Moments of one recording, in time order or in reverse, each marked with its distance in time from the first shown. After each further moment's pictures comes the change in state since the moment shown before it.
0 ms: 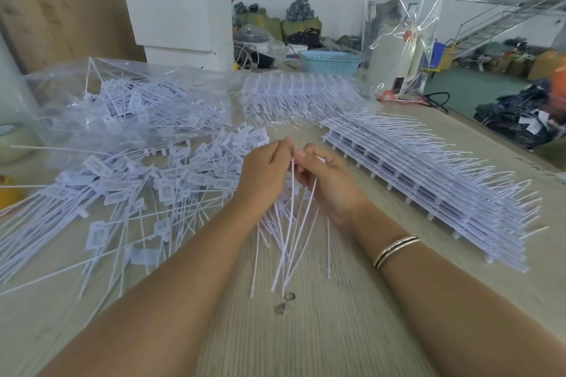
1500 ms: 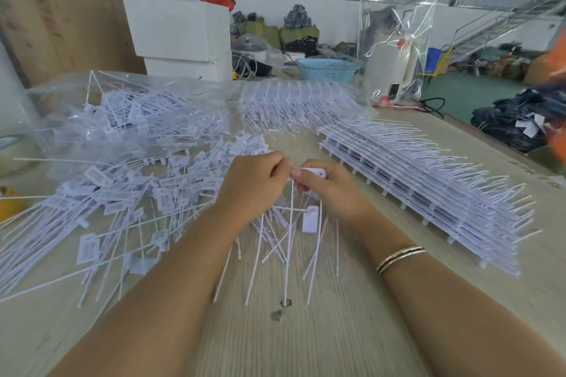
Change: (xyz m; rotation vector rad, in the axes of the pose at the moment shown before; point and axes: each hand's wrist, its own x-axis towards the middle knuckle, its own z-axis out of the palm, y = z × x) left_hand 0.003 0.000 -0.020 0.468 -0.154 0.251; right_hand -0.012 -0.015 -0.008 -0.298 0.017 -0.027
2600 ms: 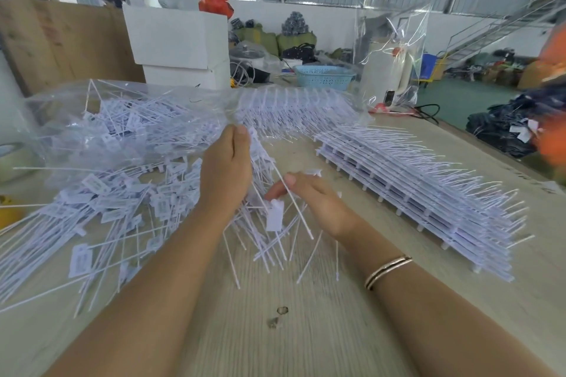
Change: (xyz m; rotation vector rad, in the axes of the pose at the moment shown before) left_hand 0.012 -0.008 -0.015 -0.222 0.380 -0.232; right_hand -0.007 -0.010 0.013 -0.186 -0.164 -0.041
